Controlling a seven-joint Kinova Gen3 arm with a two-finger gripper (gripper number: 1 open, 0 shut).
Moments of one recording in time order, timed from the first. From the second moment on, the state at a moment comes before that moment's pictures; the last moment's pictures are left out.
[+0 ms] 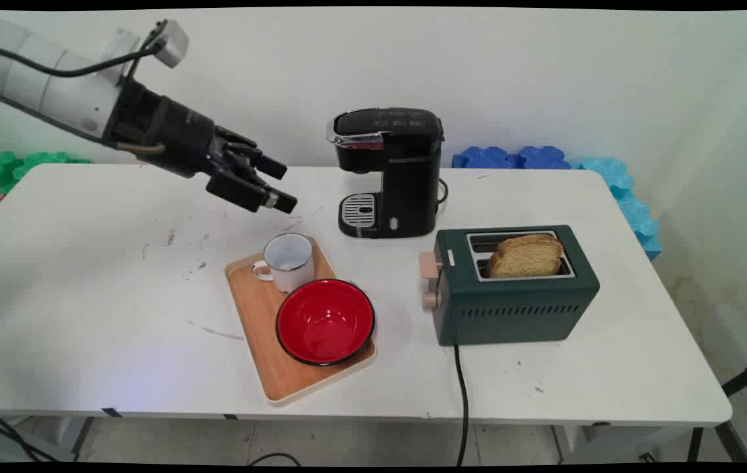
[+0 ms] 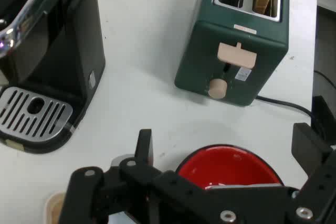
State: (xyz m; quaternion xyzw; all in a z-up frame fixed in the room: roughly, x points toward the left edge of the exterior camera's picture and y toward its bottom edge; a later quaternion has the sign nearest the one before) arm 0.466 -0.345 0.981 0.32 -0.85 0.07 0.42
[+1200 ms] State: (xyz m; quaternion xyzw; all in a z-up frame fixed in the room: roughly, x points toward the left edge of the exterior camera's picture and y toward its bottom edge) arm 0.336 -0.423 0.980 0.22 -0.88 0.07 0.41
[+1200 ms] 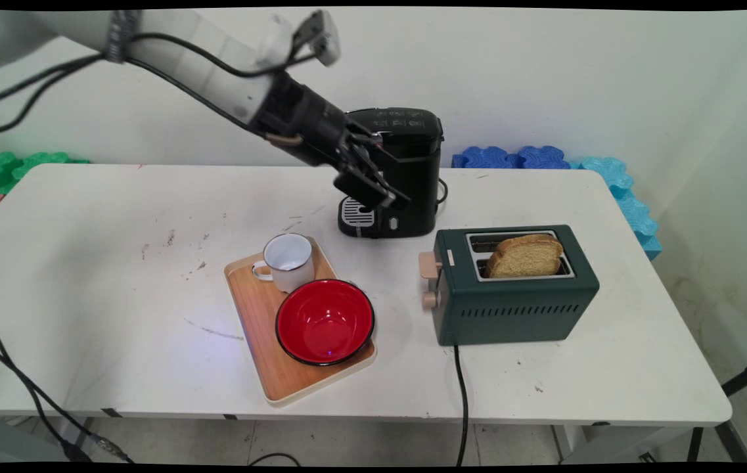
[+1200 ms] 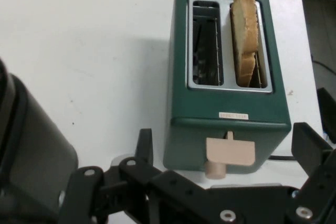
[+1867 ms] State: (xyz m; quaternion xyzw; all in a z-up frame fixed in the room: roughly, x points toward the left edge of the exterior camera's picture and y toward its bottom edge) arm 0.291 -0.445 0.941 0.18 -0.91 0.07 0.38
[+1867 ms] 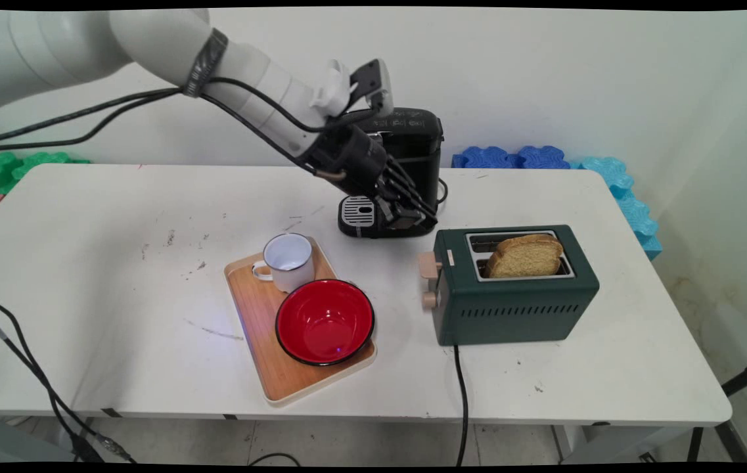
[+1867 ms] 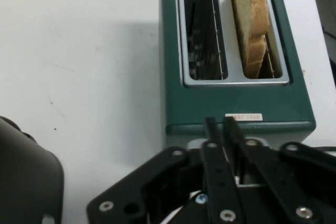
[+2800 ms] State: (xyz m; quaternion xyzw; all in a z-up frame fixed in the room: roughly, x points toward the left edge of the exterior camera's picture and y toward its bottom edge) arm 0.273 -0.447 0.921 0.18 -0.92 0.04 0.34
